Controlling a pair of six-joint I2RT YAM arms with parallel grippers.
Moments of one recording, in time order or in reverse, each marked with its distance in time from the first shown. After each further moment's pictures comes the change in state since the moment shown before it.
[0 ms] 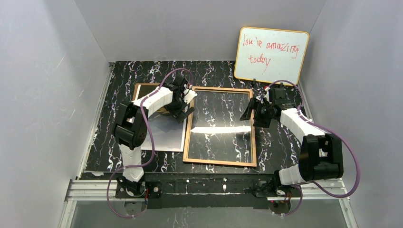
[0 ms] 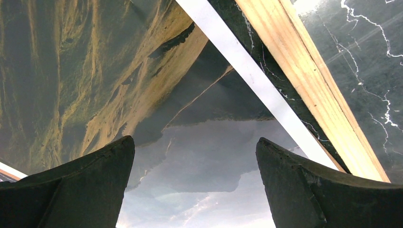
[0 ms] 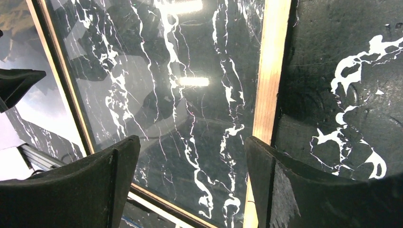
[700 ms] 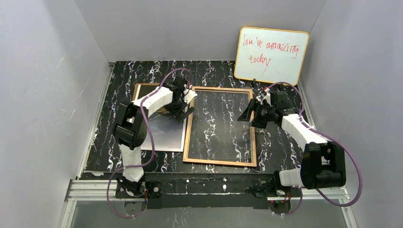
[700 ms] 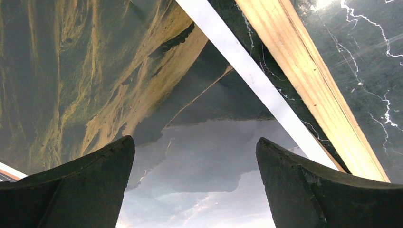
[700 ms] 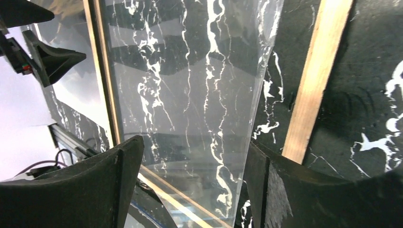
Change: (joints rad) left arm 0.000 0.000 0.000 0.000 0.000 0.000; right arm 0.000 -0.082 -0.084 0.101 -0.144 0.039
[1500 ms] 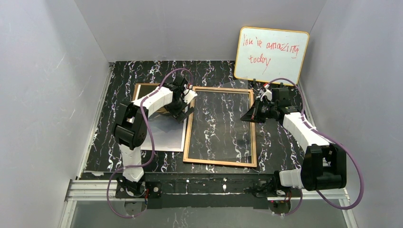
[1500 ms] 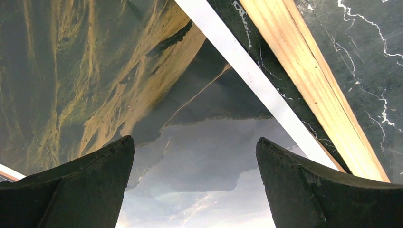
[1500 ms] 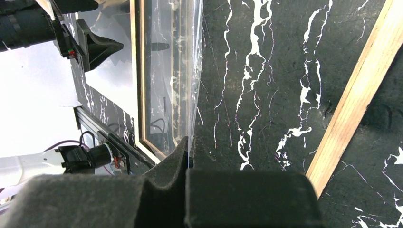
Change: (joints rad) left arm 0.000 -0.002 0.000 -0.004 0.005 -0.003; right arm 0.000 -0.017 0.056 -0.035 -0.099 -0.005
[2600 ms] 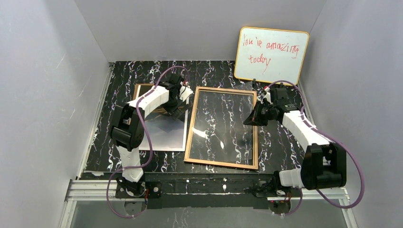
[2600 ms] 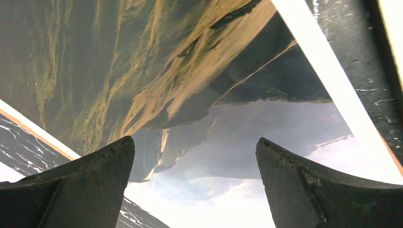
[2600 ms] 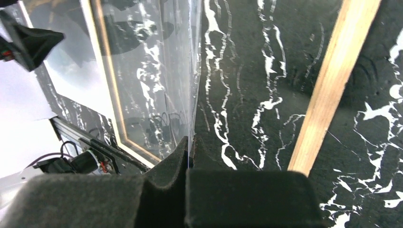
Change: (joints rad) left arm 0.039 -0.035 -0.005 0.011 -0.115 0.035; right arm 0.015 0.036 0.038 -0.163 0.141 -0.005
